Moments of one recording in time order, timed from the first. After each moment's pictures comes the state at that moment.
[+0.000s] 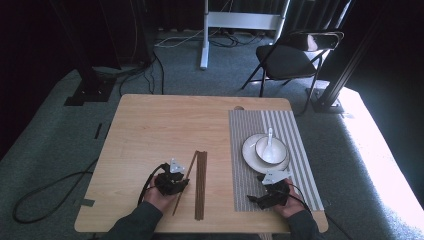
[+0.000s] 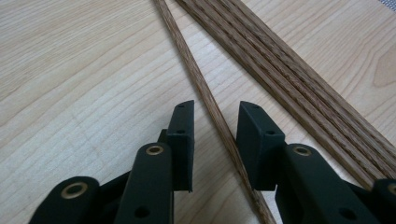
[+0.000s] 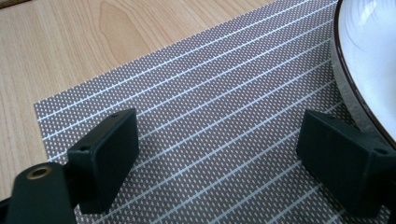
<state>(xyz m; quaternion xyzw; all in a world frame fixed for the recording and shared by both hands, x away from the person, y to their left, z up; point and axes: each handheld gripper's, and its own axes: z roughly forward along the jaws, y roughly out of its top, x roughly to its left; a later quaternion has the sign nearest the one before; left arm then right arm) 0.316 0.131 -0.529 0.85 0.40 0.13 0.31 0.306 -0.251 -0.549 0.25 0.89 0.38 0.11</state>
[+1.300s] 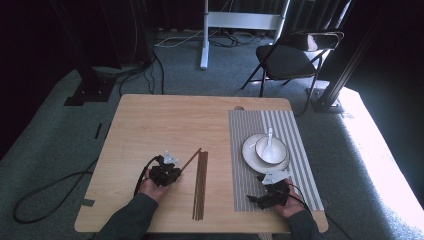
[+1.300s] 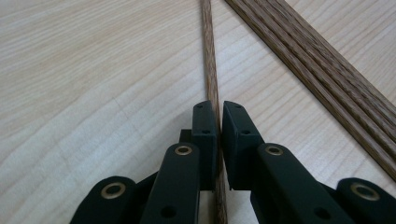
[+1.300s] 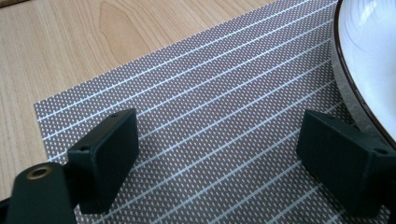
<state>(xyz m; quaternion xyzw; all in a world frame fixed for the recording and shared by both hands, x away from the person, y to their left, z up) 0.345 0.152 -0.529 0.85 0.41 0.13 0.31 0.306 -0.251 -0.550 0.25 0.89 0.38 0.11</state>
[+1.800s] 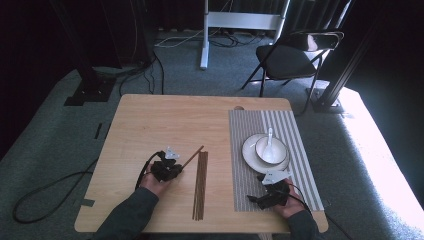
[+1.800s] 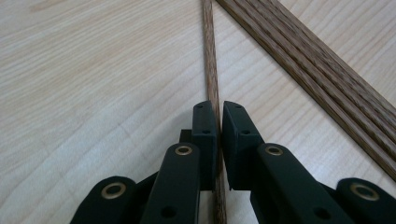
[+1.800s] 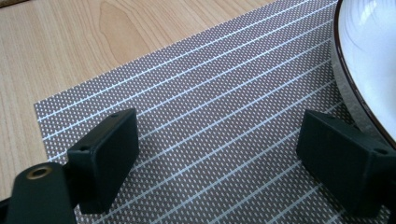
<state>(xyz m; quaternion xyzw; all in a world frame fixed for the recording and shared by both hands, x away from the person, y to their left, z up) 0.363 0.149 -0.528 0.86 0.39 0.12 0.31 0.306 -0.251 -0.550 0.25 0.89 0.38 0.11</state>
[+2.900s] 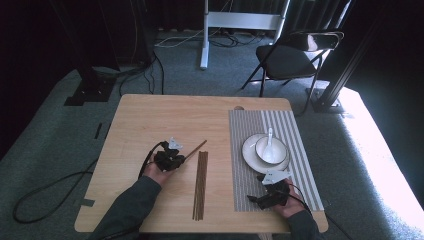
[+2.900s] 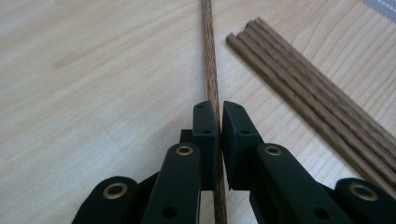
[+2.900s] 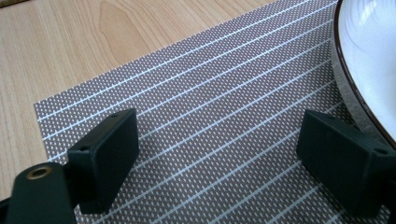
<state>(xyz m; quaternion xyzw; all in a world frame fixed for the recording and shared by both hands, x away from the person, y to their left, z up) 0.390 0.142 -0.512 0.86 0.38 0.14 0.31 0.306 -0.251 -0.550 0.25 0.89 0.38 0.11</state>
